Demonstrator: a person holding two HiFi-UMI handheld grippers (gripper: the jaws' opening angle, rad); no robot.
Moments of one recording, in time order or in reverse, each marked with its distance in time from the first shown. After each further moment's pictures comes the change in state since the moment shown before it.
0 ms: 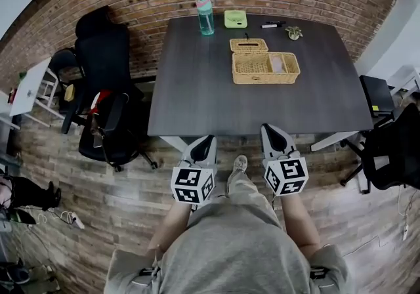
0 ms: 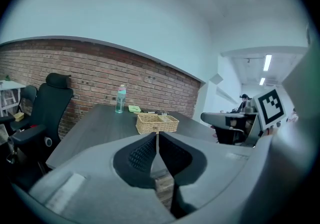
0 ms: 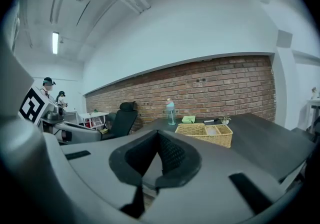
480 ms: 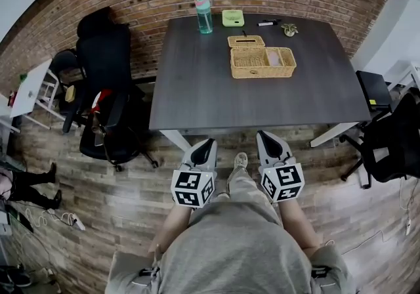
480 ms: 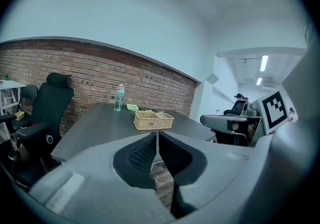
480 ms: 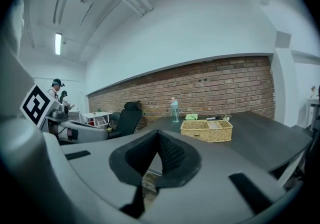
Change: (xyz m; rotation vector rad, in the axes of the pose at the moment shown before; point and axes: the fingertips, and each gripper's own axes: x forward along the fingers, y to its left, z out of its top) left arm -0.045 -0.018 -0.023 0.005 0.001 -0.022; right arm -0.047 0.043 -0.022 -0.002 -0.002 0.017
